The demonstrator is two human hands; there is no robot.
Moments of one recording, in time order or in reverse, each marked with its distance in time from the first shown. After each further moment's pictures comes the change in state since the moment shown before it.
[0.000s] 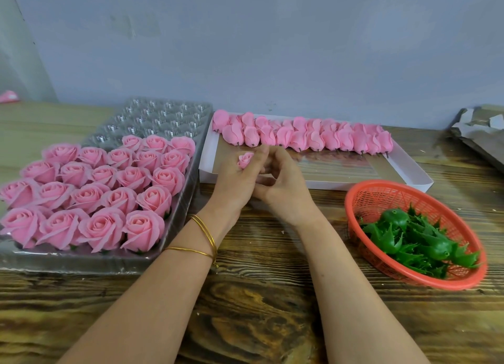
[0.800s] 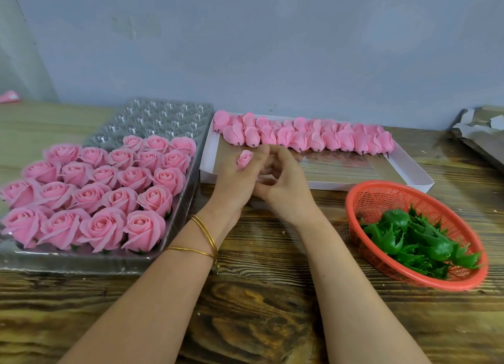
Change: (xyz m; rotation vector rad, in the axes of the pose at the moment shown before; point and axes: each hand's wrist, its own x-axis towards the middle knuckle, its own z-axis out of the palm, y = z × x) left_hand -0.003 0.006 0.000 -0.022 -0.003 -0.013; right_hand 0.000 0.000 0.001 -0.003 0.026 0.003
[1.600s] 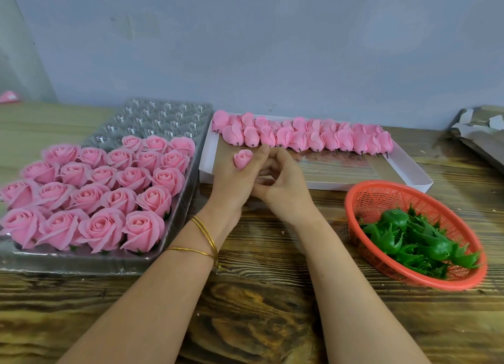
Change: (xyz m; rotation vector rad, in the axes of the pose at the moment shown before) left_hand 0.002 -0.003 0.002 -0.098 0.095 -0.041; right_hand 0.001 0.001 0.002 0.028 0.030 0.021
